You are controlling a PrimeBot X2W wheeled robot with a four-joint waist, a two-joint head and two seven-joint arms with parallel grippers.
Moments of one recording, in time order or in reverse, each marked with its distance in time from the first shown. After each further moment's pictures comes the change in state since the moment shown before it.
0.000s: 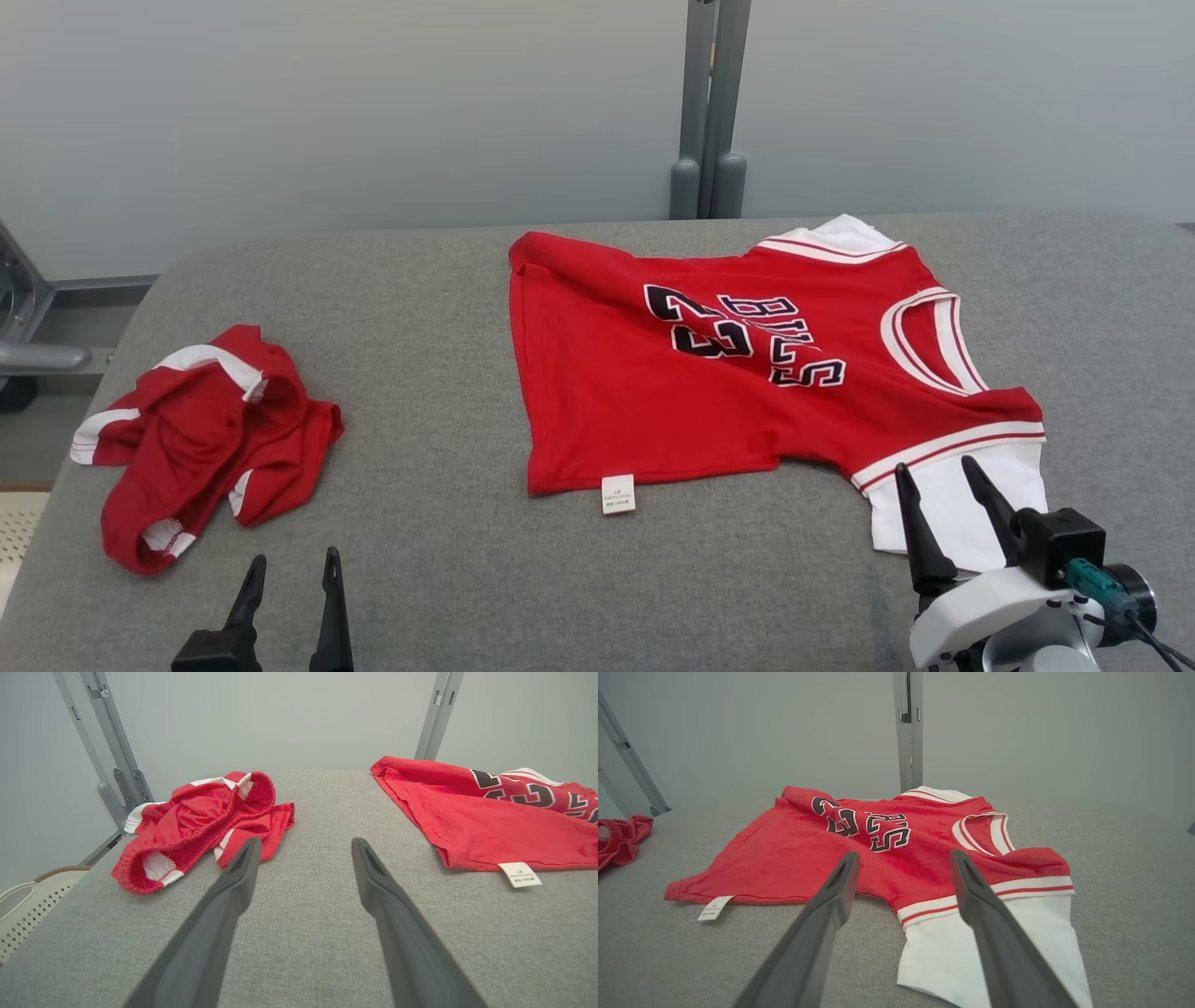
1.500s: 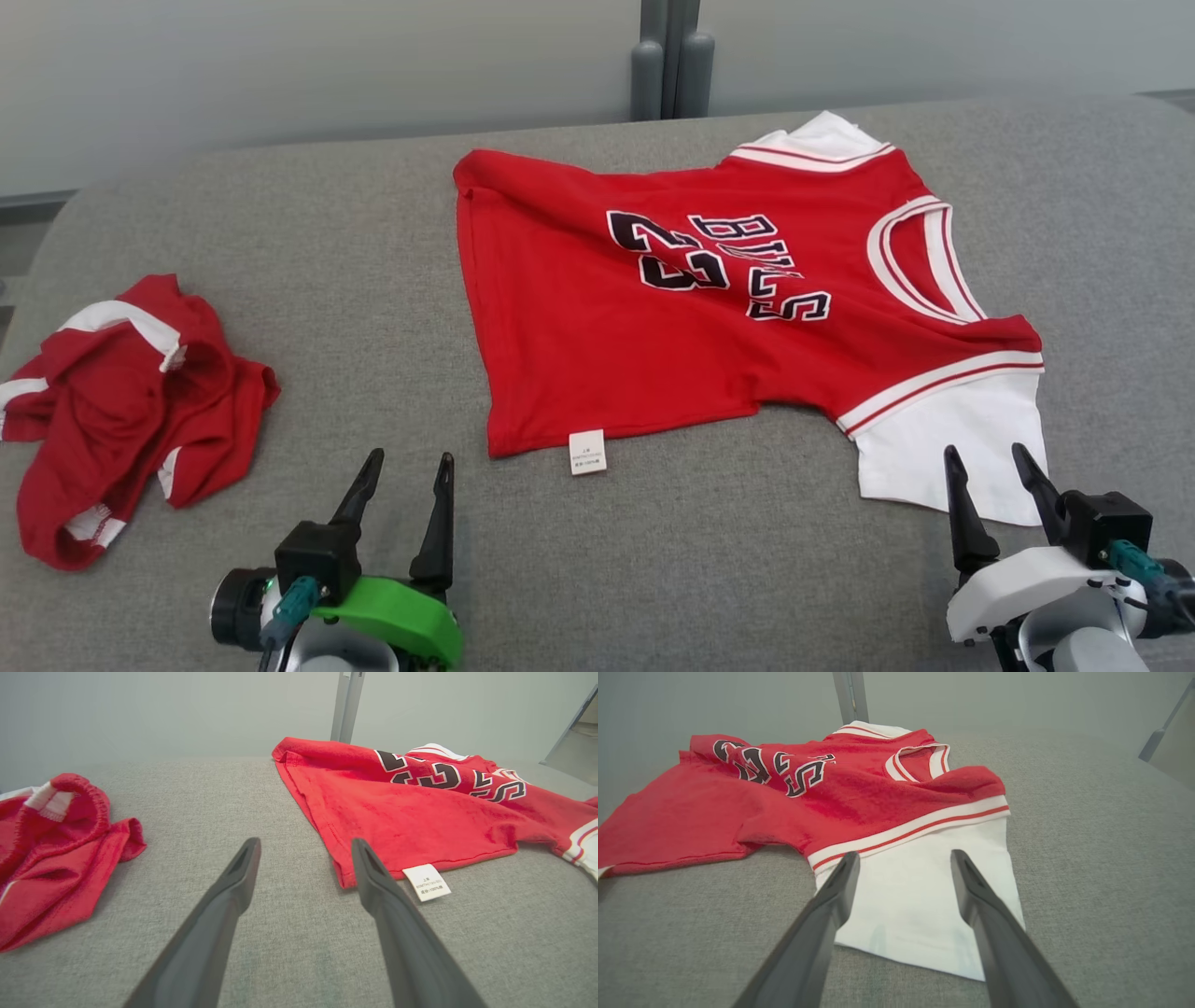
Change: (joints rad) left arm -0.184 0.000 -0.215 0.056 -0.062 -0.010 0.000; right arm -0.035 -0.009 -0.075 0.040 -0.008 0.000 0.000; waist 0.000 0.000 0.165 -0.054
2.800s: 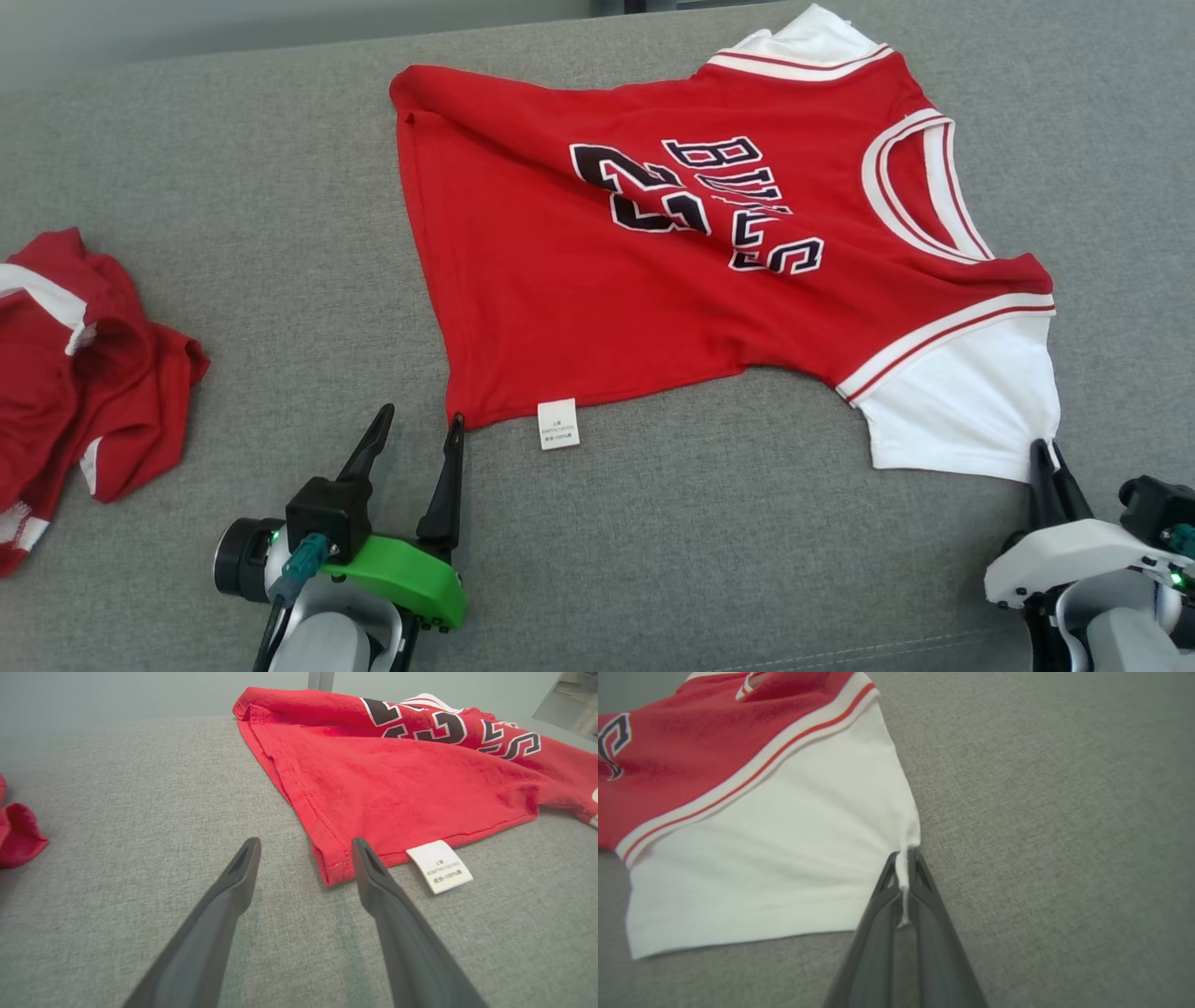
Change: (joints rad) left arm -0.089 0.000 -0.019 0.033 0.044 -0.022 0.000; right arm -0.113 0.038 -0.169 0.201 0.102 0.001 -0.003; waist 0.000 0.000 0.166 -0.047
